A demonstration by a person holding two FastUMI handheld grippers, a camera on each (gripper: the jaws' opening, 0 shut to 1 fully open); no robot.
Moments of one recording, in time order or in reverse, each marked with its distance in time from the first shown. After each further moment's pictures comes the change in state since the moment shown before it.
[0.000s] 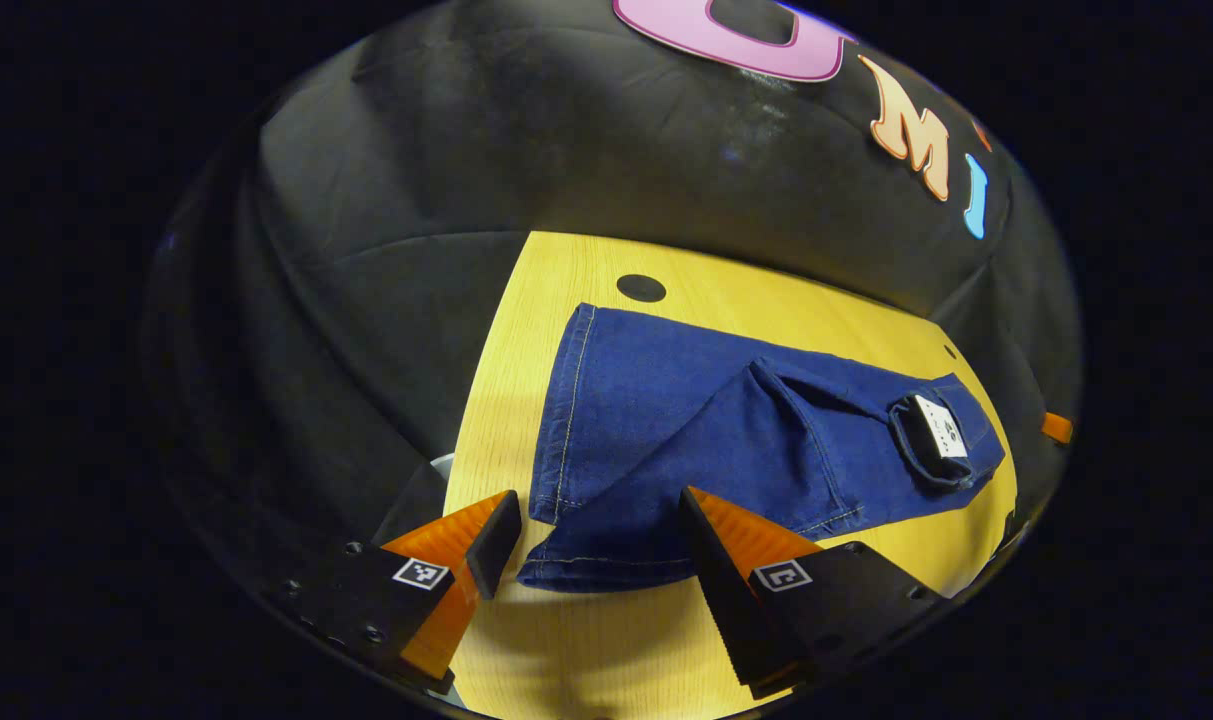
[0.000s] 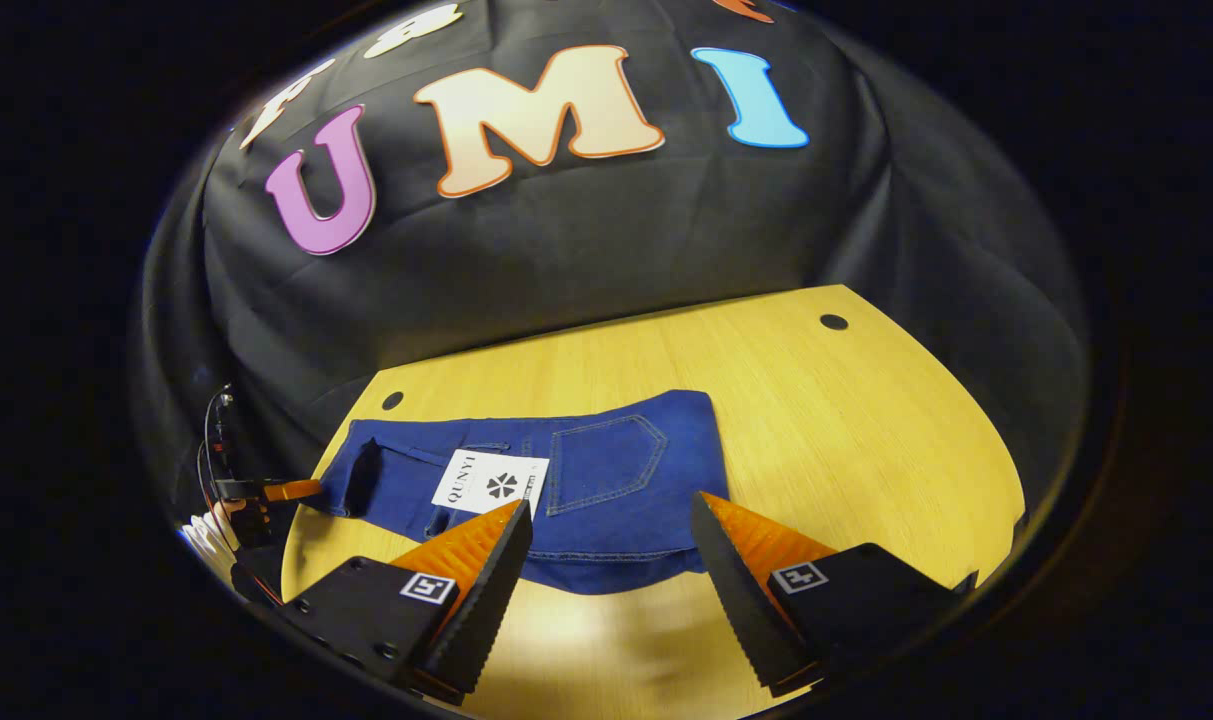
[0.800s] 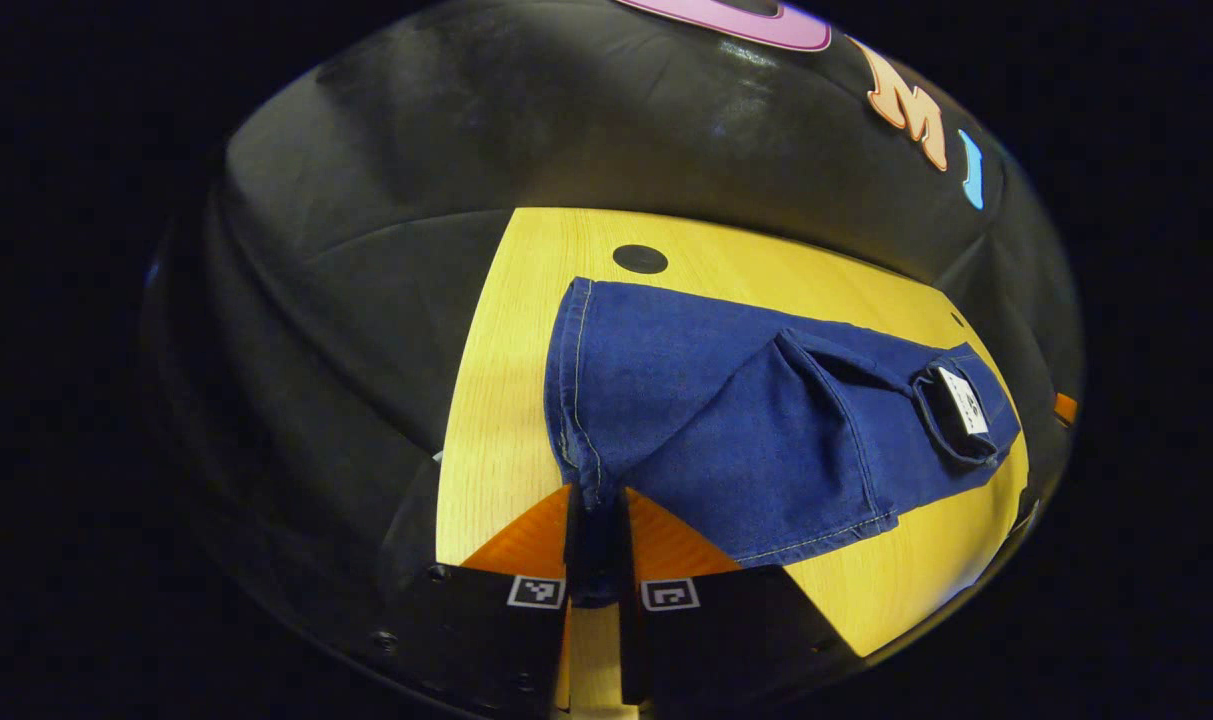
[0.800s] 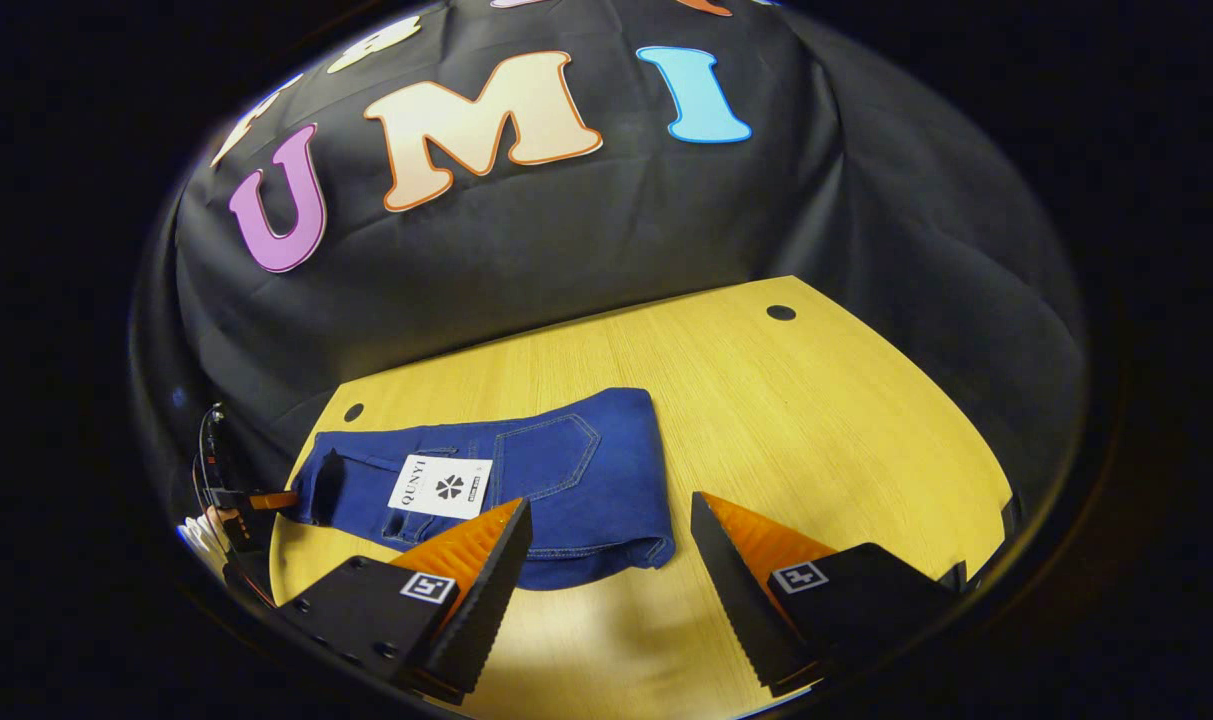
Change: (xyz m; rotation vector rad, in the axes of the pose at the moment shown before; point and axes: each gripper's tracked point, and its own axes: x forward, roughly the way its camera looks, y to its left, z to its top) left arm 0.020 0.008 -0.006 0.055 0.060 0.009; right arm -0.006 -0.041 0.000 0.037 -0.015 -0.074
